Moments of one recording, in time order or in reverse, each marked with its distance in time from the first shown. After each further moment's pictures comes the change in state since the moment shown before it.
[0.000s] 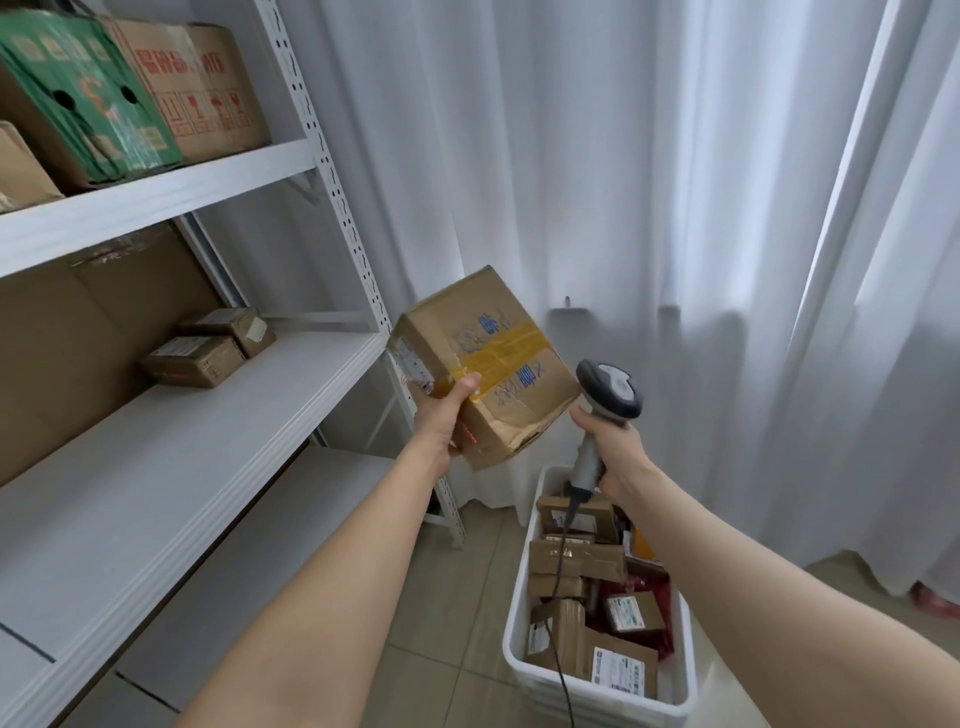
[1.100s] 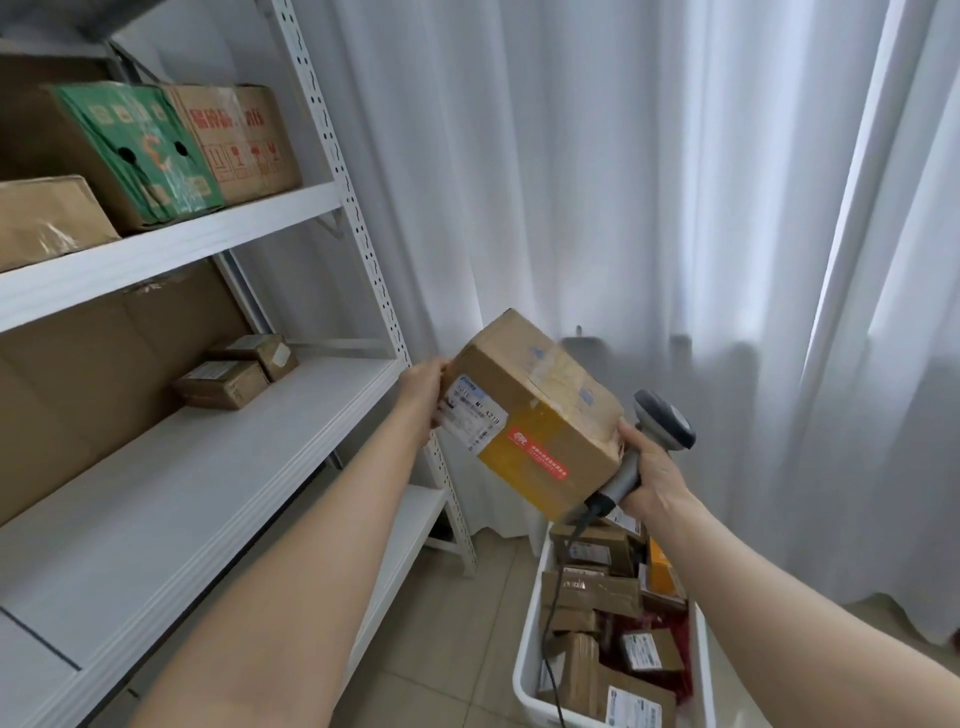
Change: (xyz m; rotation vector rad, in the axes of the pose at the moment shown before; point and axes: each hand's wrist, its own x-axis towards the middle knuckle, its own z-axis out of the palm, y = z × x) left_hand -0.002 0.077 -0.006 0.230 0.097 0.019; right_hand -0.008 -0.023 -0.019 0.417 -0.060 0.213
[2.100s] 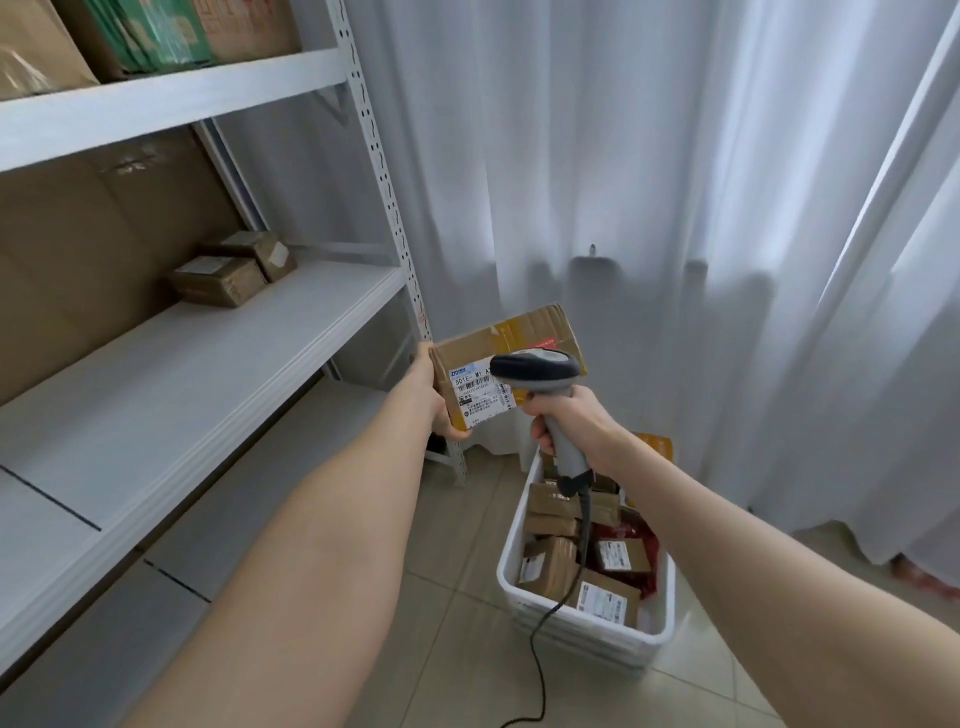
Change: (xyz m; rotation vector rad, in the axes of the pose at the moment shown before) left_hand -0.011 -0.094 -0.016 -0.287 -0.004 -0.689; right_hand -0.048 0.066 0.020 -0.987 -0.314 -0.096
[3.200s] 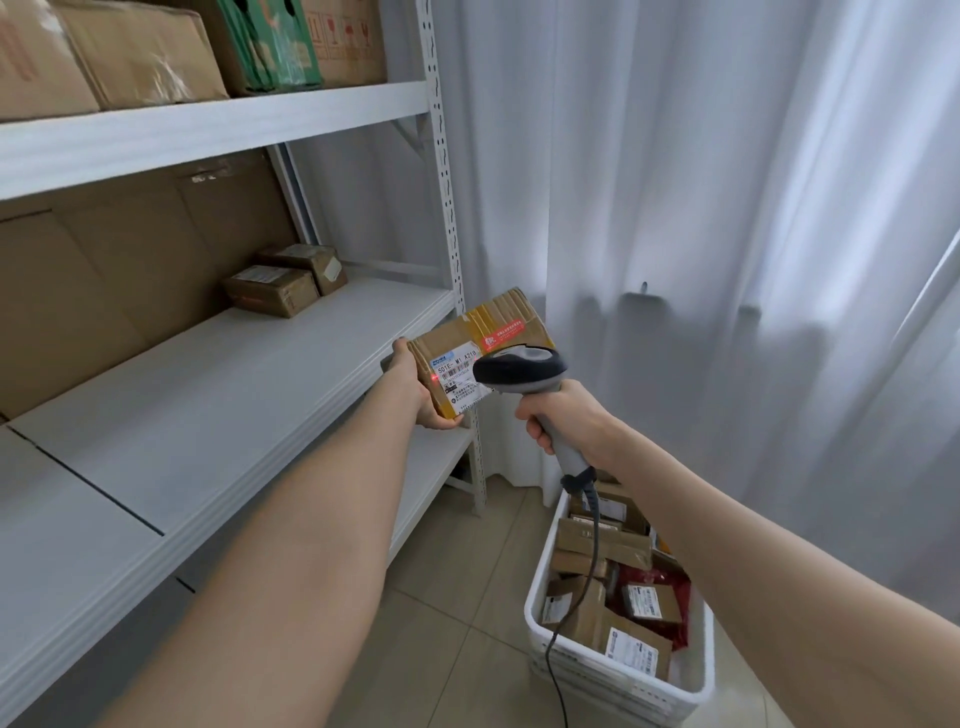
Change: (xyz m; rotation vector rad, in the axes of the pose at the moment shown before) left_hand 0.029 0.076 -0.107 -0.192 0.019 0.070; right_hand 0.034 -0.046 0.103 -0.253 -0.036 -0.054
